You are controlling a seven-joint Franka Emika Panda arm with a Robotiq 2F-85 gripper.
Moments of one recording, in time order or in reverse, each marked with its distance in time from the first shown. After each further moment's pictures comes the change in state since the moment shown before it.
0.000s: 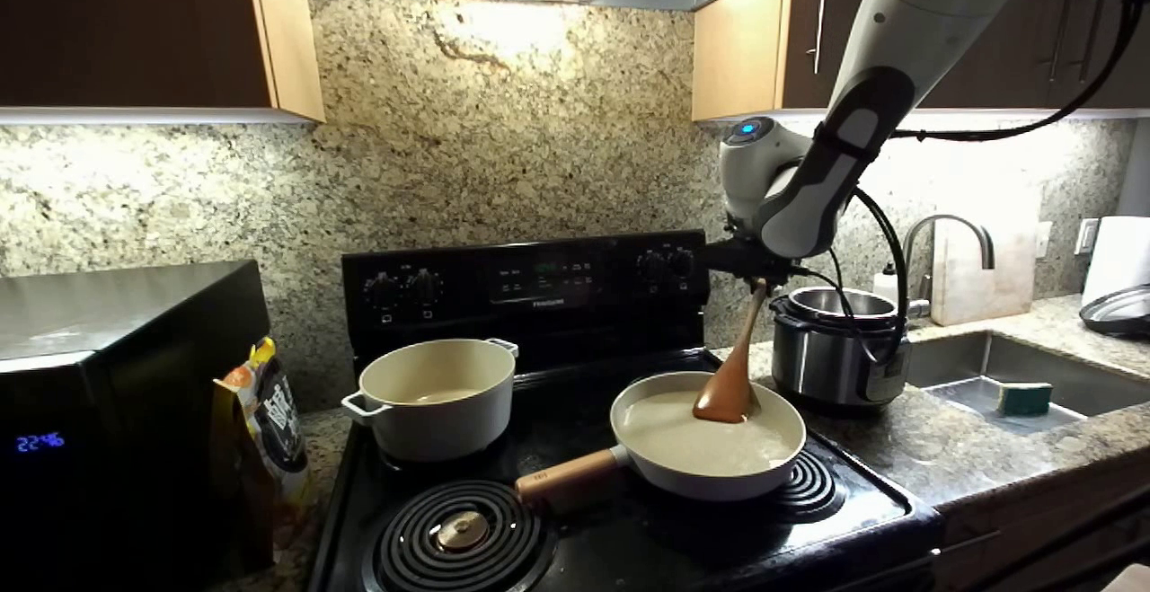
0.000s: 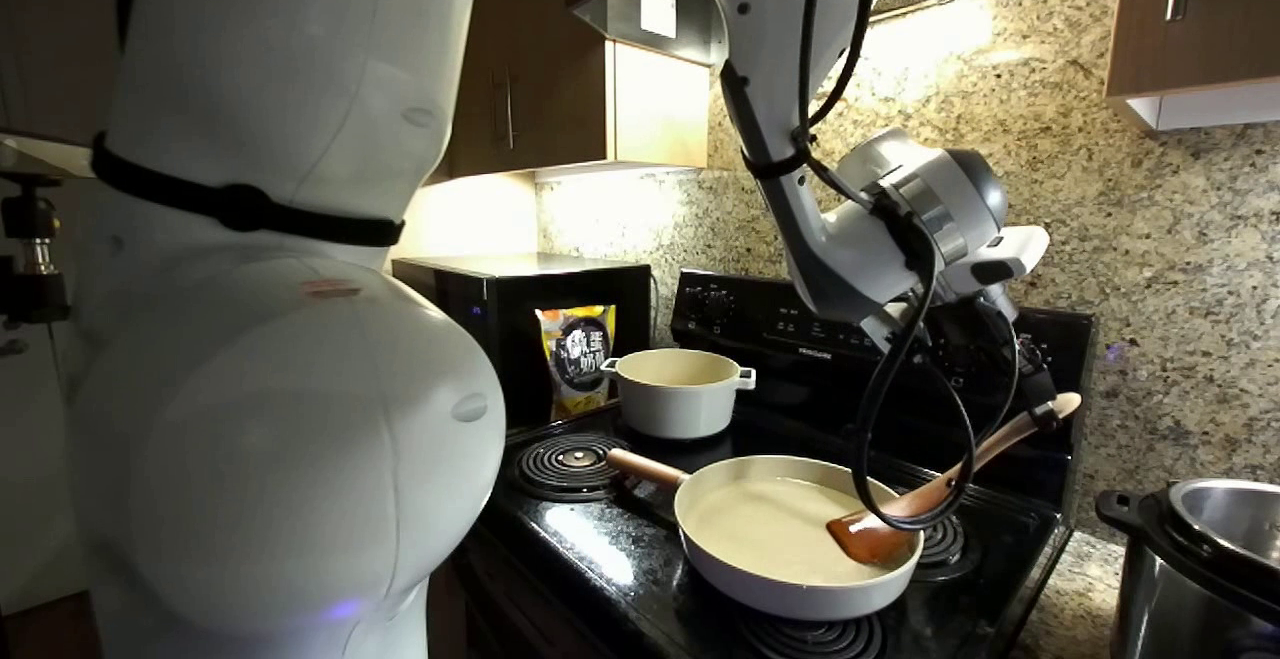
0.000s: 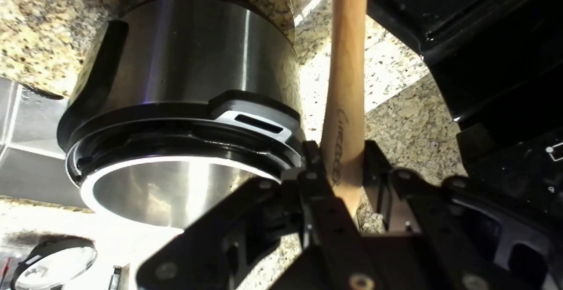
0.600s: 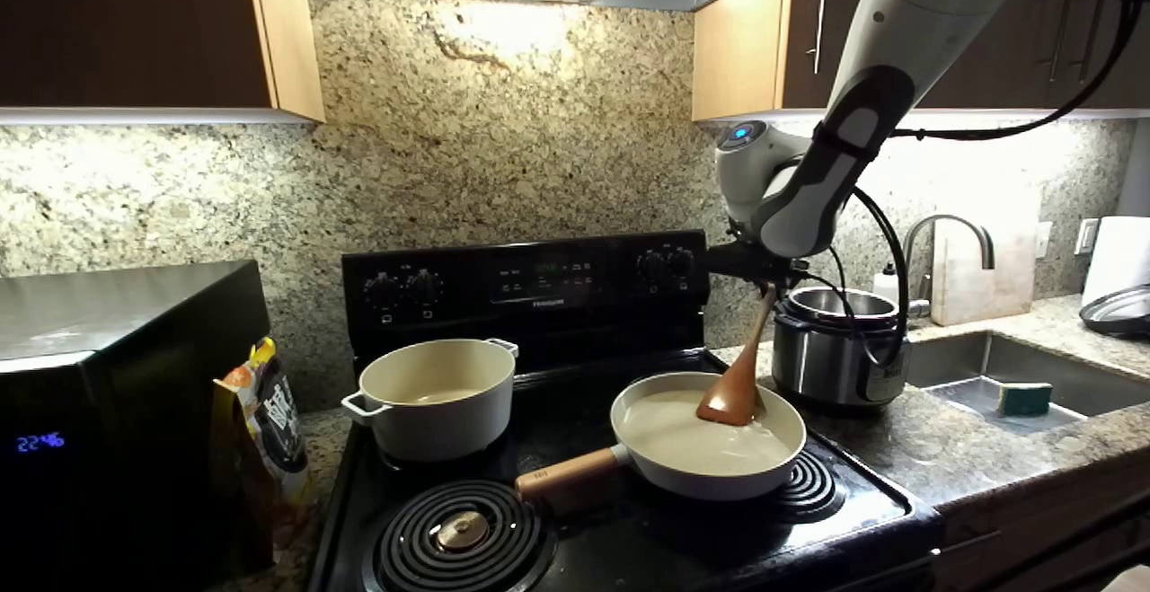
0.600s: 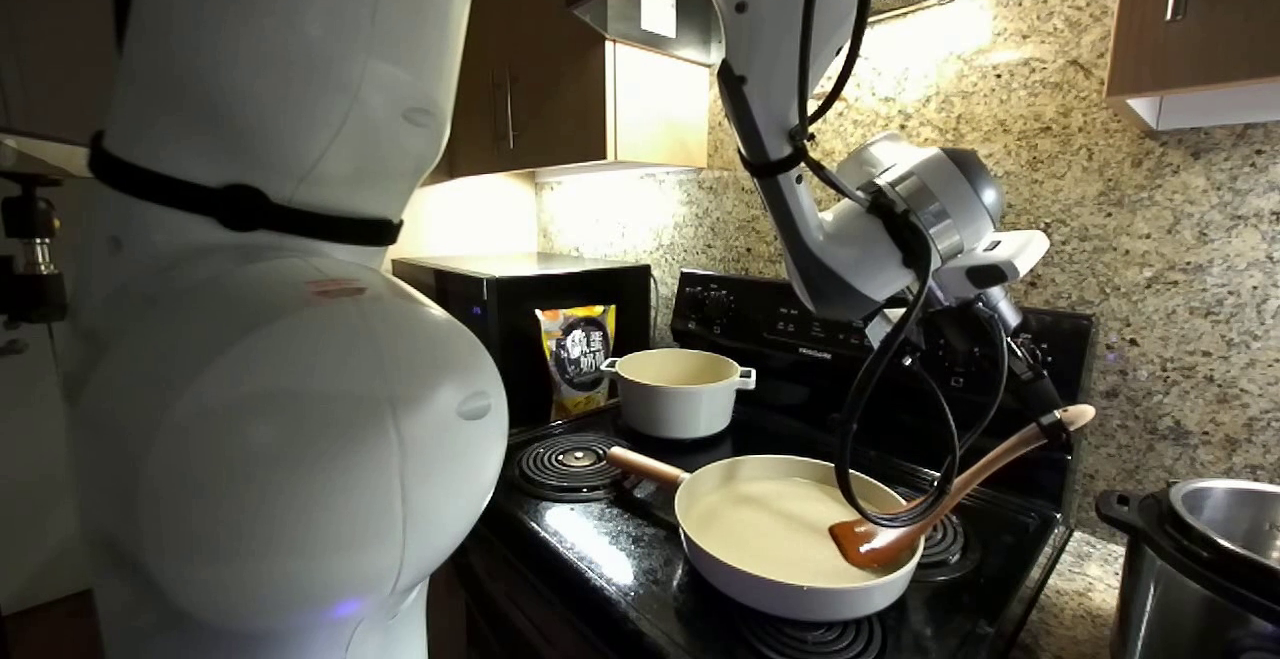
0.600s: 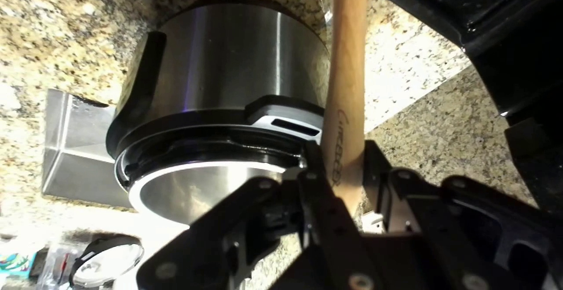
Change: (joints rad) arm 0.013 -0.004 -0.004 0.000 -0.017 -0.094 0.087
